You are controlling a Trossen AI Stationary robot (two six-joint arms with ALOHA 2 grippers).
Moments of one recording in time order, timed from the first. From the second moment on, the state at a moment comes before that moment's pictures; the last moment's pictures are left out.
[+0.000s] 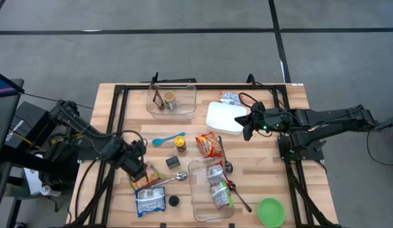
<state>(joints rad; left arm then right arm) -0.63 1.33 1.21 -1.44 -0.09 -1.28 0.08 0.90 0.81 -0.41 0.43 0.62</state>
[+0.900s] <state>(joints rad) -1.06 1.33 1.21 -1.44 -0.12 -1.42 0.08 0.90 0.81 -0.41 0.43 0.62</state>
